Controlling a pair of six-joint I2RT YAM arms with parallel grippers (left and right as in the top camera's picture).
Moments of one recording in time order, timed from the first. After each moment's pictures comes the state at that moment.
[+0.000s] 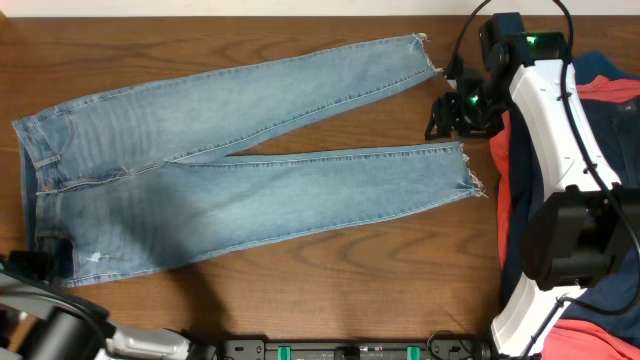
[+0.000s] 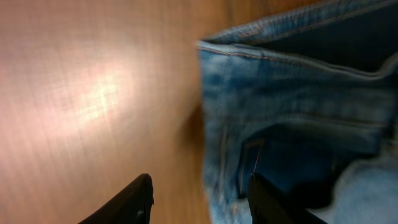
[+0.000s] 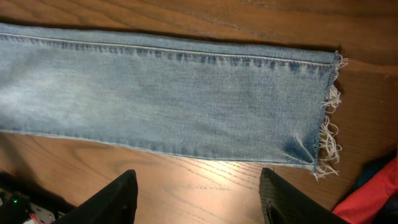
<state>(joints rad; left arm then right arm) 1.14 1.78 1.08 -0.73 0.04 -0.37 0.07 1.98 1.84 -1.38 -0.32 -0.04</state>
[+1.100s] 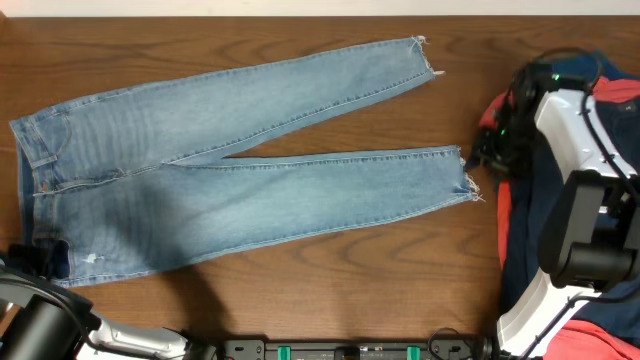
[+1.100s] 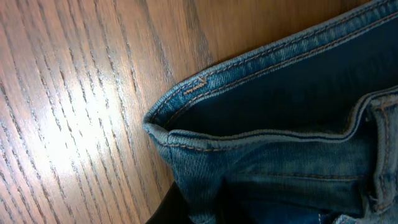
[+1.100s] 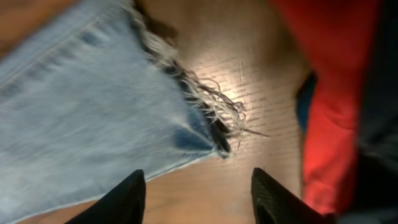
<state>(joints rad) 1.14 1.87 1.10 -0.58 0.07 -0.29 -0.11 1.98 1.46 -1.18 -0.19 0.28</state>
